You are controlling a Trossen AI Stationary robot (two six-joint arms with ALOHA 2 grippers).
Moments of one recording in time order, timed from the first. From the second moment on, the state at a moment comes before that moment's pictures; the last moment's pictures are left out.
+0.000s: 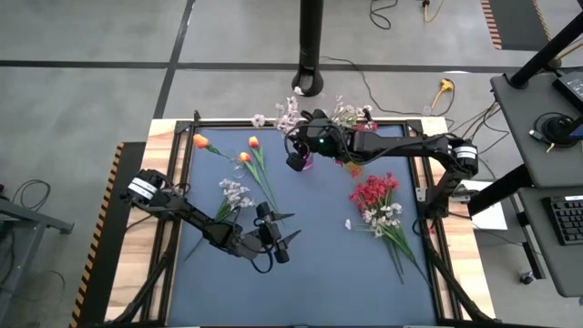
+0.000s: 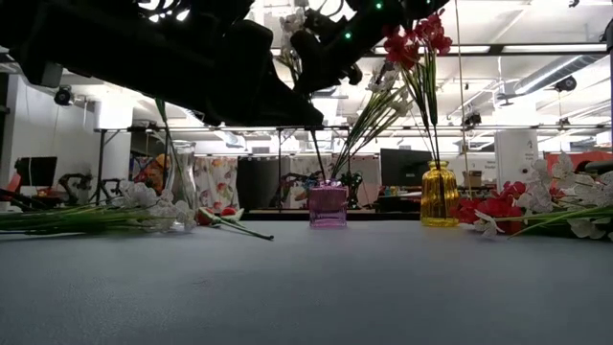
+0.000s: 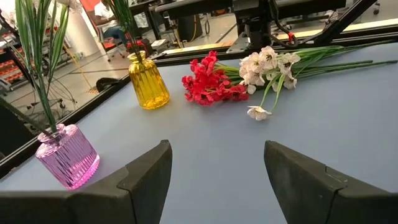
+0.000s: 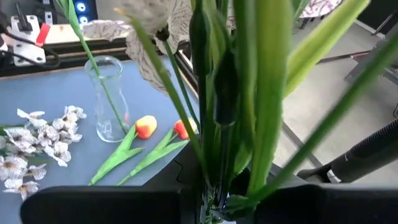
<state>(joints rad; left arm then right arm) -0.45 1.85 0.76 0.77 -0.88 -0.05 -0.23 1.72 1.38 -0.12 0.33 -0.06</state>
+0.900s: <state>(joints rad) -0.45 1.85 0.76 0.77 -0.88 -0.04 -0.25 1.73 1.38 -0.16 0.34 -0.02</state>
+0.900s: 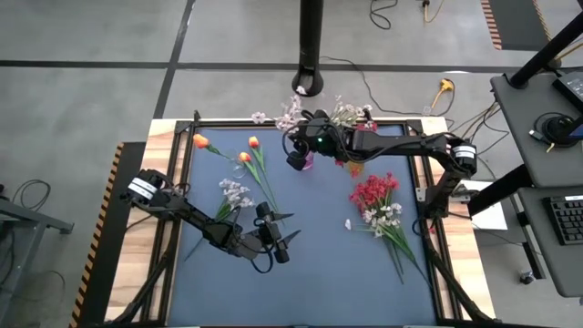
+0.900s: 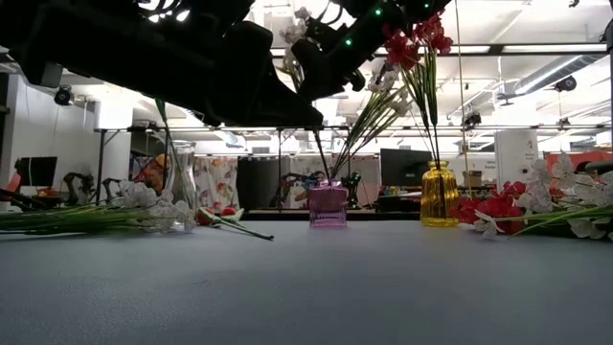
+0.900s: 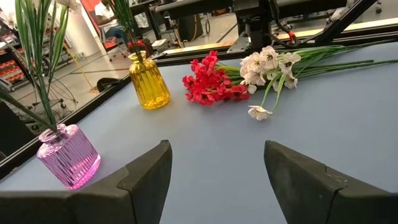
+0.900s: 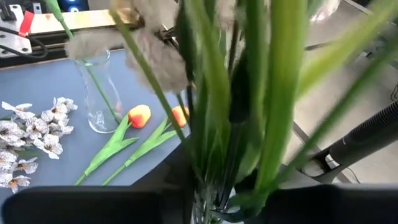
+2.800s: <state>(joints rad) -0.61 1.65 0.77 0.67 -0.88 -0.03 0.01 1.36 1.38 -0.27 0.33 0.00</state>
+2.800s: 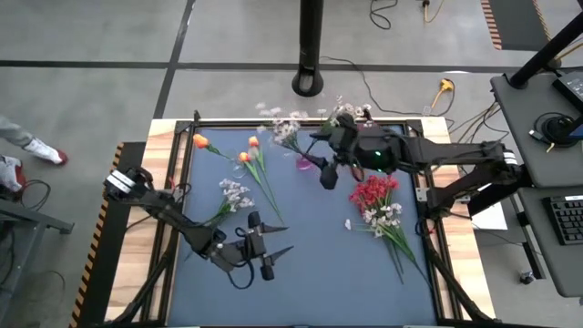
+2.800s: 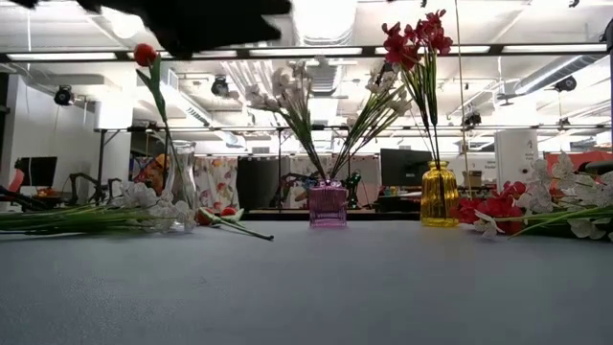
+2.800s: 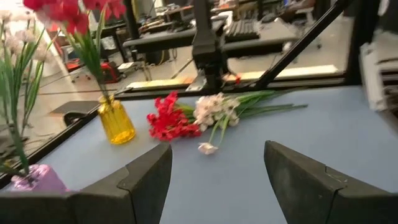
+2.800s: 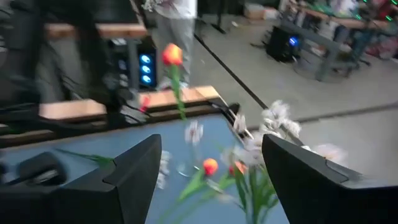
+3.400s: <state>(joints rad) -0.76 1.44 0.77 0.39 -0.88 -0.21 0.26 1.32 1.38 -0.37 0.33 0.09</state>
